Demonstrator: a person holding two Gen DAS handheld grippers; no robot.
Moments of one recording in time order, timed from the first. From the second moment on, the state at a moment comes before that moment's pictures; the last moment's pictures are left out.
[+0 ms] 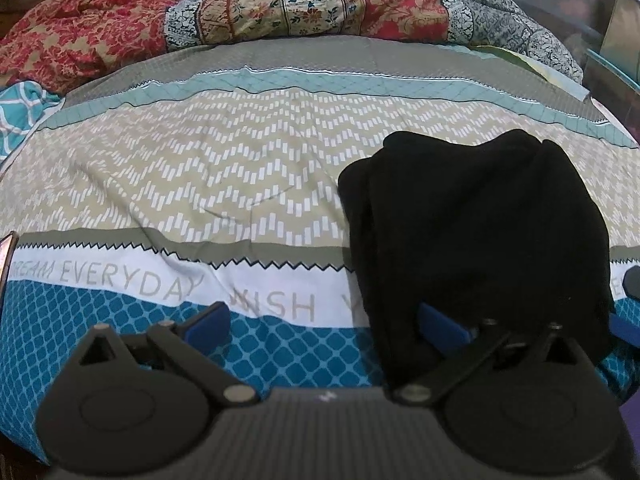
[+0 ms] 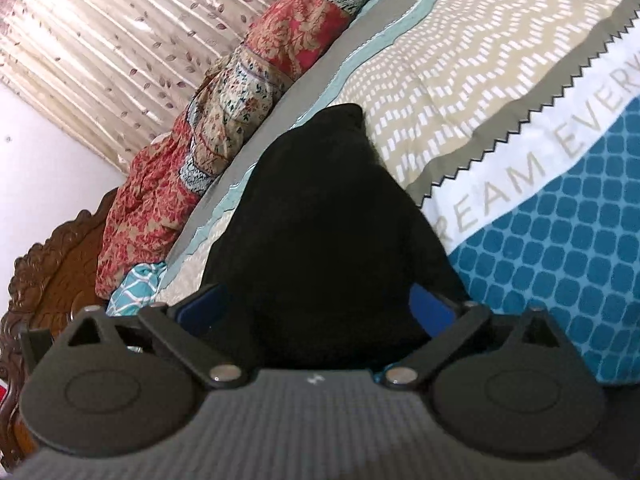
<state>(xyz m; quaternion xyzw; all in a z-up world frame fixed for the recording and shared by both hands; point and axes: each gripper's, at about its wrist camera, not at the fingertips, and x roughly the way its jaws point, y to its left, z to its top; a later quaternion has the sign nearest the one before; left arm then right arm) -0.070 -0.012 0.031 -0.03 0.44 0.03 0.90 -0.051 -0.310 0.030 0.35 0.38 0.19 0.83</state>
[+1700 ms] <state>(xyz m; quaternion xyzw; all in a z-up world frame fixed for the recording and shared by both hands) -0.093 0.042 0.010 -0.18 0.46 -0.03 0.87 -0.056 -0.291 0.031 0.34 0.38 0.17 0.84</state>
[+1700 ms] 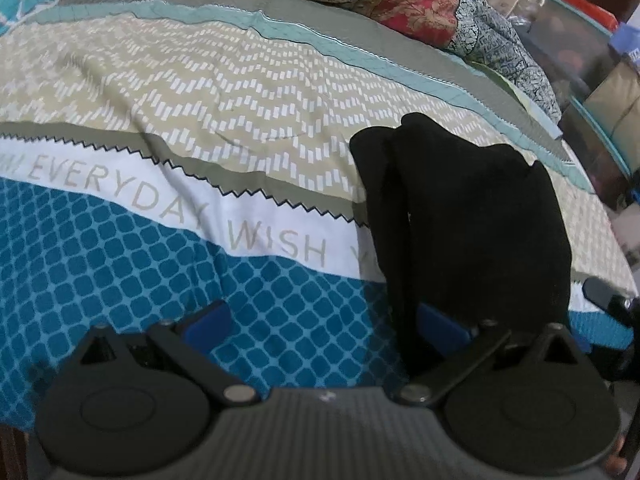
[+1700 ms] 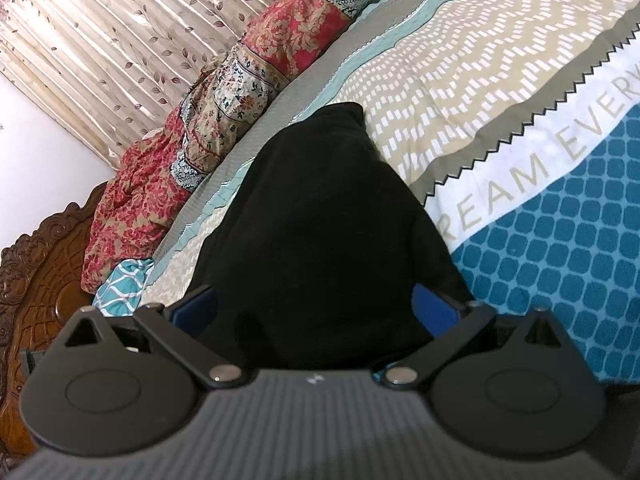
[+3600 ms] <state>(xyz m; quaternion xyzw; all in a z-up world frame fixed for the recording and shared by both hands) 0.043 0.030 0.103 -0.21 0.36 -0.21 0.88 0.052 -0.251 0.128 0.21 0.28 0.33 0.88</state>
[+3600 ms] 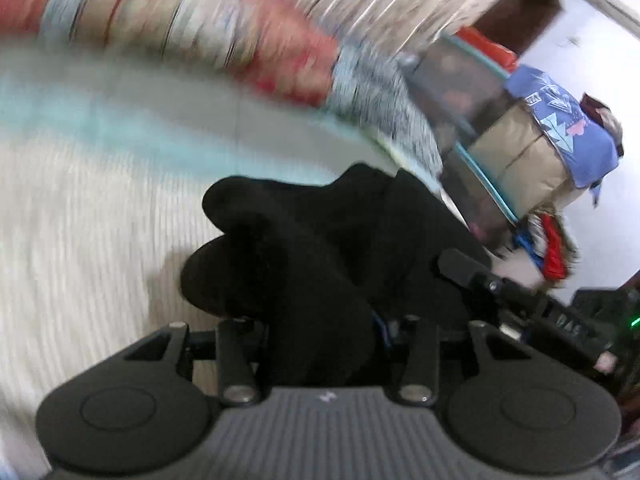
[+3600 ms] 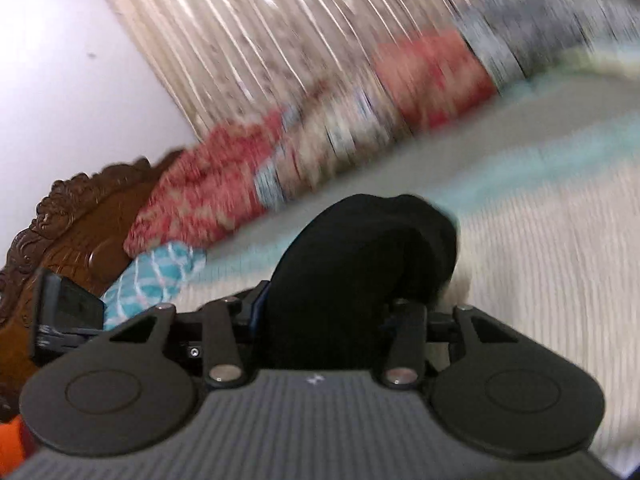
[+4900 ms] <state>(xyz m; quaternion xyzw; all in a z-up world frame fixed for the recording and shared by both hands) -0.012 -0.025 0.097 -0.01 0.42 0.04 0.91 0.012 -0.219 0.066 0.18 0.42 0.12 0.88</state>
